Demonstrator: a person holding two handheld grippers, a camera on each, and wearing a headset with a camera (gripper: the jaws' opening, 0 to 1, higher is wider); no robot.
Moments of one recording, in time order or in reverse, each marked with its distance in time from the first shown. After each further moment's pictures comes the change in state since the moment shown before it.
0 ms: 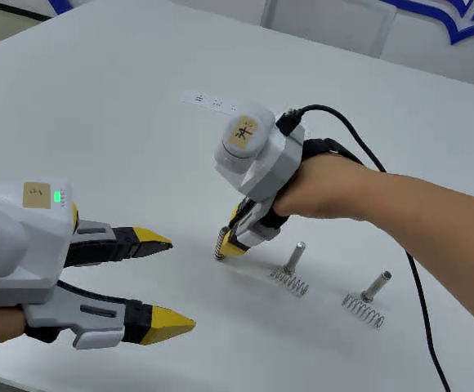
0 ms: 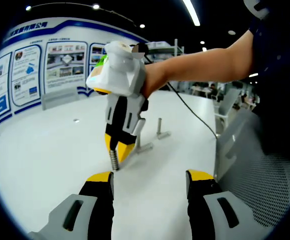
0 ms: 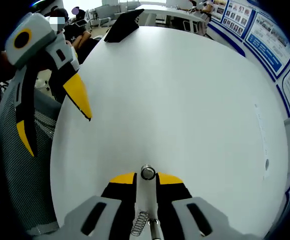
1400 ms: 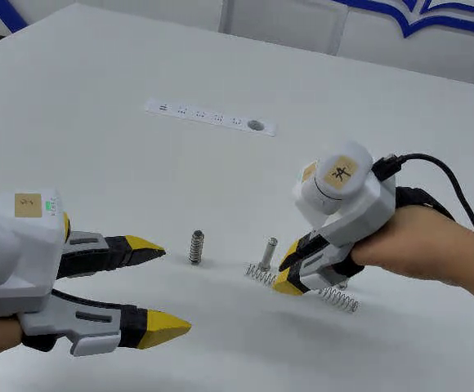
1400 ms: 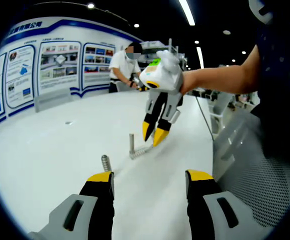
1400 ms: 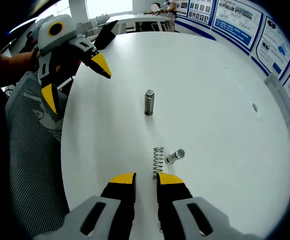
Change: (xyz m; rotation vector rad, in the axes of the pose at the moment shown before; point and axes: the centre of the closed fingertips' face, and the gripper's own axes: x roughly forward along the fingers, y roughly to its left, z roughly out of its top) left arm 0.015 -0.006 0.007 0.015 0.007 -0.056; right arm -0.042 0.028 -0.099 0.246 -0.068 -0.082
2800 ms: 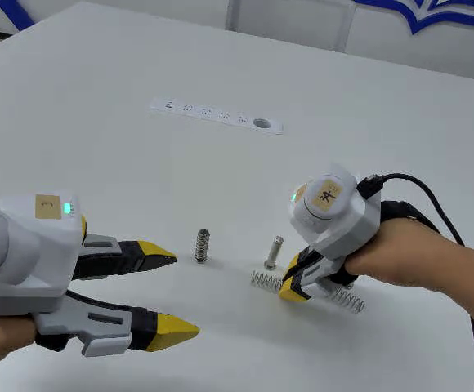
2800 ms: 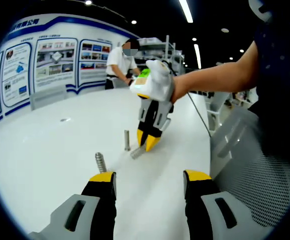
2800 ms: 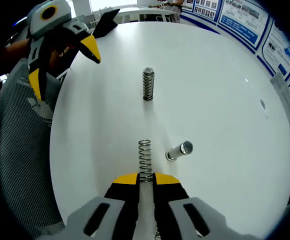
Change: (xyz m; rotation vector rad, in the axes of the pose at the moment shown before) left arm 0.008 -0.006 -0.006 0.004 0.035 -0.037; right arm 0.023 0.001 -0.014 -0.046 0.052 0.025
